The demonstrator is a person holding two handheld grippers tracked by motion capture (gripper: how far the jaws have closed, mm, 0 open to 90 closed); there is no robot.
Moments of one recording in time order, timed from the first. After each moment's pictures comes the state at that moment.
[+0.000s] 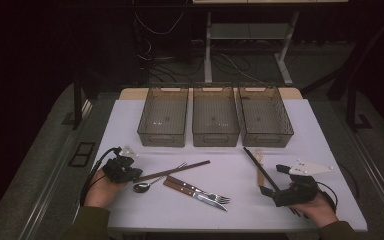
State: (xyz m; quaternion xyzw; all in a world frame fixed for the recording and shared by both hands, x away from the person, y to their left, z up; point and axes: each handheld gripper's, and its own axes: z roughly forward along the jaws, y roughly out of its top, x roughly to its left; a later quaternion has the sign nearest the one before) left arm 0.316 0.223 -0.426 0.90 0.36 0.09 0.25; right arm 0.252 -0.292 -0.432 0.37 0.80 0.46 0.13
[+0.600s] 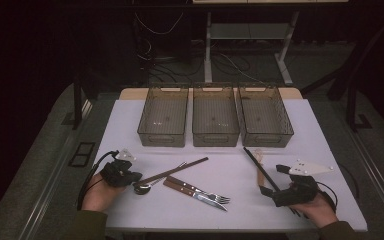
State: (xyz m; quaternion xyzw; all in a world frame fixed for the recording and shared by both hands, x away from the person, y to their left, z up) left arm 0.305 0.227 -0.427 0.89 0.36 0.07 0.26; right arm 0.252 -0.291 -0.432 0.37 0.80 0.46 0.13
